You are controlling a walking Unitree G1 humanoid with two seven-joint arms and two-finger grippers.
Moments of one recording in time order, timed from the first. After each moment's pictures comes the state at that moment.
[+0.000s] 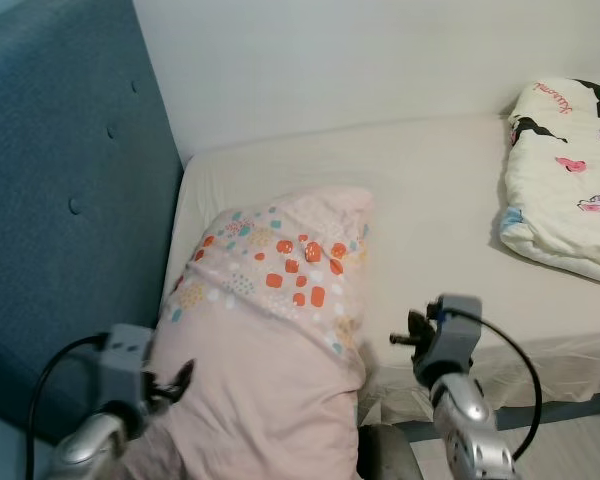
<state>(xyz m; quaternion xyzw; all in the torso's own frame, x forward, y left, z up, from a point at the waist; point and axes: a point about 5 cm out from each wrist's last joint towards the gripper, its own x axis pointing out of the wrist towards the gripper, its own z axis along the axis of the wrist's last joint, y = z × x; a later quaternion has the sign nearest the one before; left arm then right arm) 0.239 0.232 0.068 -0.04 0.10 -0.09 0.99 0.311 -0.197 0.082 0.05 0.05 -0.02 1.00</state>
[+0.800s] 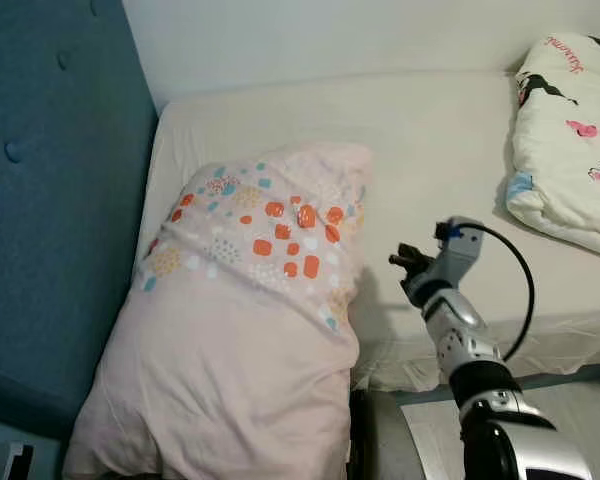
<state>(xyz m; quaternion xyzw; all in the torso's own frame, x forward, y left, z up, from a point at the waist) 0.102 0.275 0.055 -0.20 0.25 -0.08 0.94 0.383 -0.194 0.140 0.16 0.02 0.03 0.99</state>
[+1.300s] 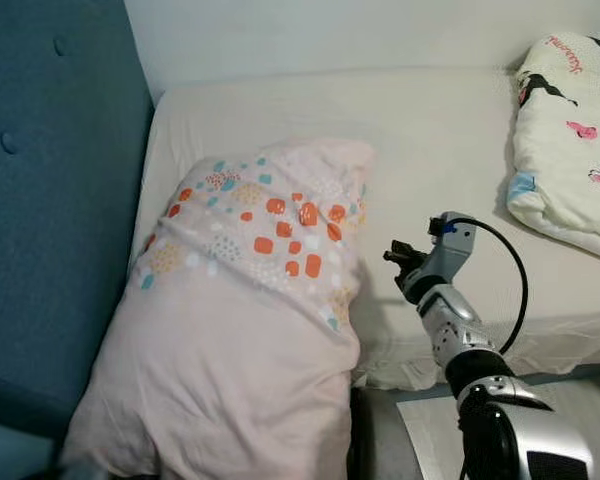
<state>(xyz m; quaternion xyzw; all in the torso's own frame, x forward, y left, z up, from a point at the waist) 0.106 0.204 0.068 -0.12 0.28 -0.32 0.90 0.386 -0.199 0.138 0.18 0.02 0.01 0.98</state>
